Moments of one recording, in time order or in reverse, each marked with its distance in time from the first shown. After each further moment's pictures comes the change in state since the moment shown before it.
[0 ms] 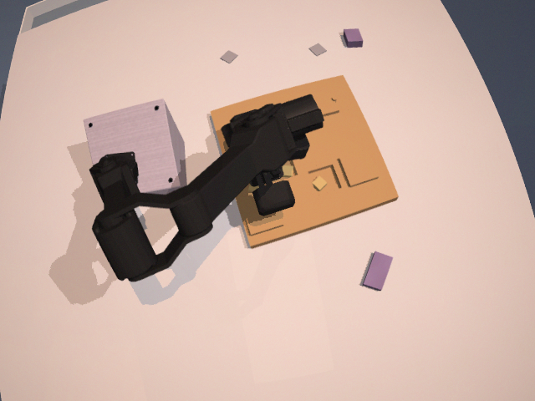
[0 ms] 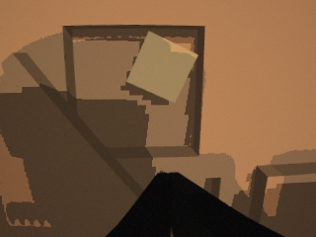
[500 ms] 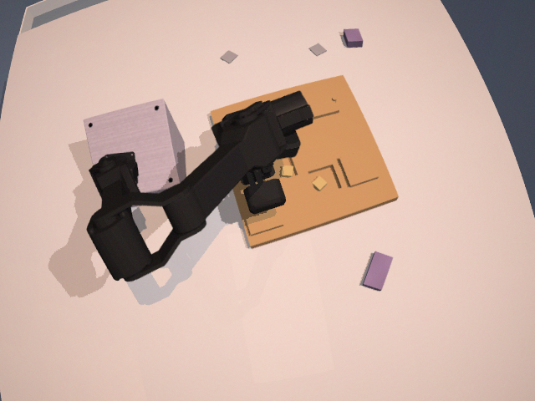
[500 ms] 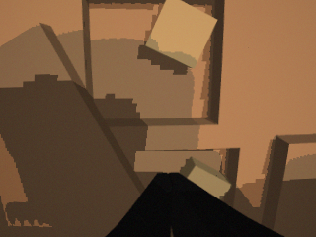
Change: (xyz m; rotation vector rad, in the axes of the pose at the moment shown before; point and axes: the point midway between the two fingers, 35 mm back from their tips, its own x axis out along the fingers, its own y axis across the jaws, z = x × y) arm 0.000 0.008 -0.013 0.002 -0.001 -0.003
